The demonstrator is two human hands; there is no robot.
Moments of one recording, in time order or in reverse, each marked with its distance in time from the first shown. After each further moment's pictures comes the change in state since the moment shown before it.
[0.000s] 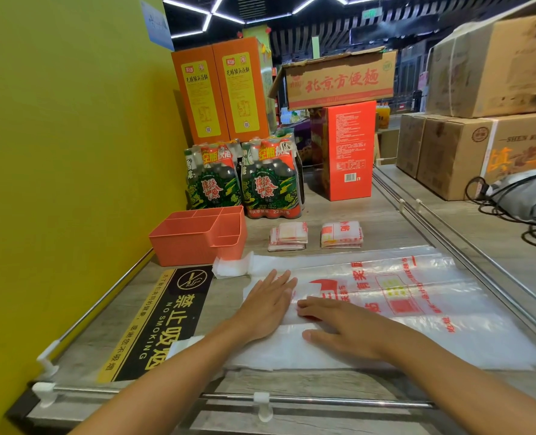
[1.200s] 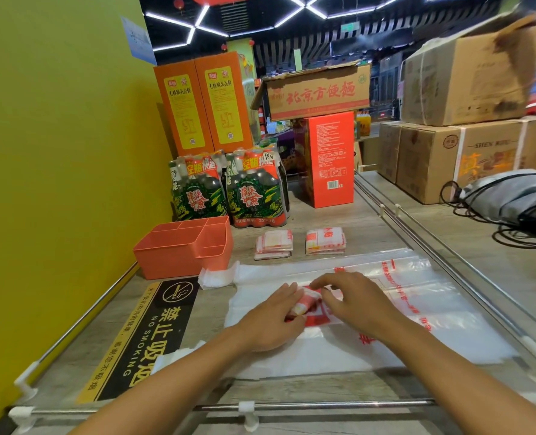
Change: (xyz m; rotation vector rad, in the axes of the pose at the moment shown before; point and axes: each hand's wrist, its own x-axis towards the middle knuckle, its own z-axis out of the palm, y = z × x) left_hand 0.001 0.039 0.001 -0.043 -0.101 0.077; right_hand -0.010 0.018 -0.027 0.127 0.503 0.159
